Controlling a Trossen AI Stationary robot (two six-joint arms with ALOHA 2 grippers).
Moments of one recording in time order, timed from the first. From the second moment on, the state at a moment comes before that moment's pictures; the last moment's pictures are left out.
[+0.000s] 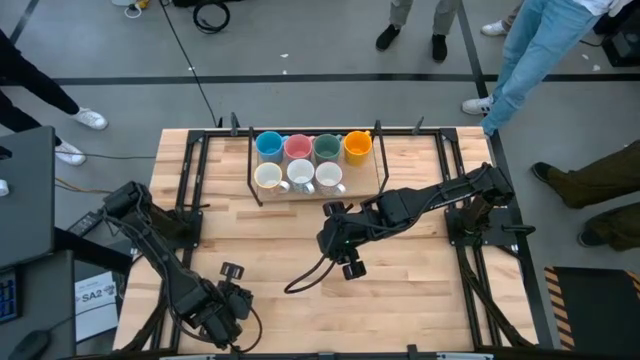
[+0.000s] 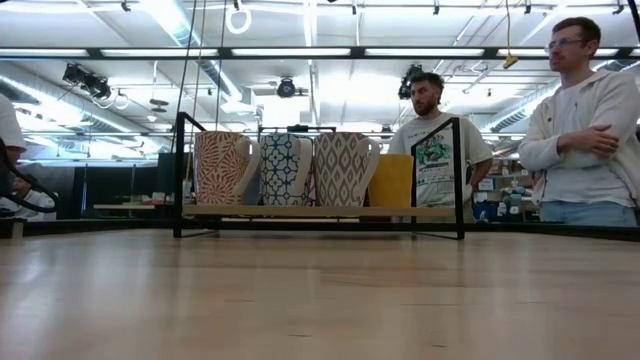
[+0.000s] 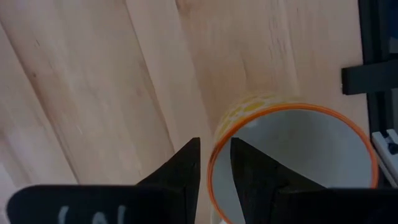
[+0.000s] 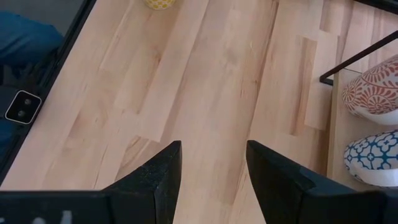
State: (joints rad) left arm -0.89 1.67 1.32 -1.13 -0.16 -0.60; right arm 0.30 1.81 1.80 -0.94 0.08 -0.04
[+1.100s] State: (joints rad) left arm -0.84 1.67 1.23 -1.00 -0.13 -0.76; right arm 0.36 1.78 1.58 -0.99 0.12 0.06
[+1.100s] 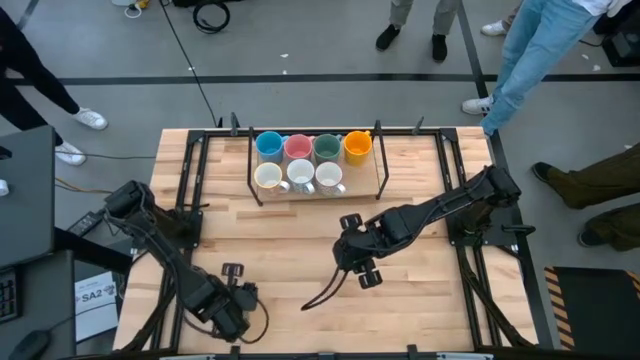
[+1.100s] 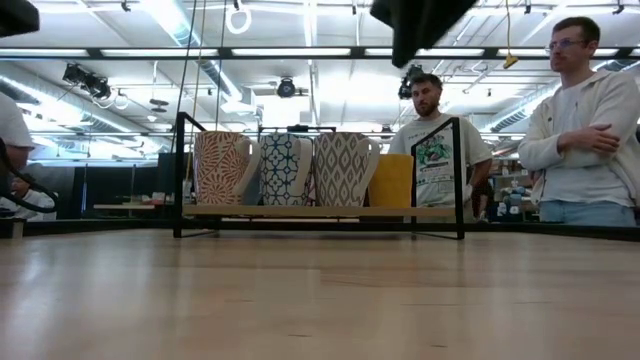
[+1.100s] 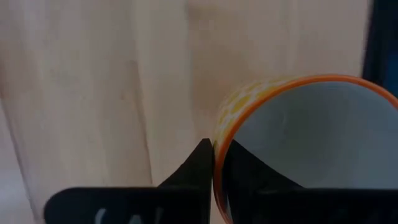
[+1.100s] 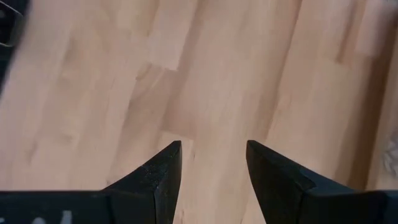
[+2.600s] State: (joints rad) left arm -0.17 1.67 1.23 -0.92 -0.07 -1.24; right arm 0.31 1.70 1.26 -0.53 0.21 -0.06
